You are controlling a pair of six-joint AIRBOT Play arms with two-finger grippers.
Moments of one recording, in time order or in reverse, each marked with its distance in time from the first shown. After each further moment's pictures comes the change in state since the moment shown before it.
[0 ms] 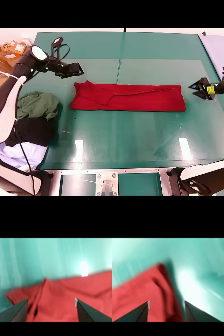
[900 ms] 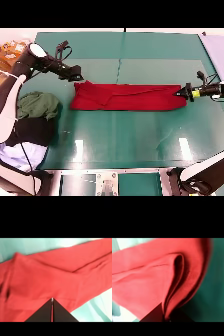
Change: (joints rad) left arm -0.032 -0.005 0.019 -0.092 -0.158 0.023; right arm 0.087 -0.177 0.108 0.162 0.277 -0.179
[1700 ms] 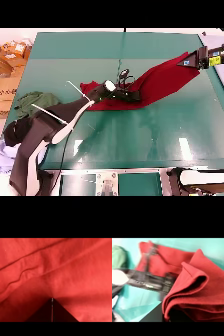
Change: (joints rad) left arm -0.562 -0.384 0.127 -0.415 0.499 0.033; right arm 0.227 0.455 0.134 0.075 0.167 0.094
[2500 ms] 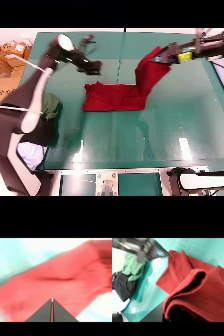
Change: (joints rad) left arm 0.434 0.186 0.295 0.574 -0.650 -0.193; right arm 0.311 -0.008 -0.058 0.040 -0.240 0.018
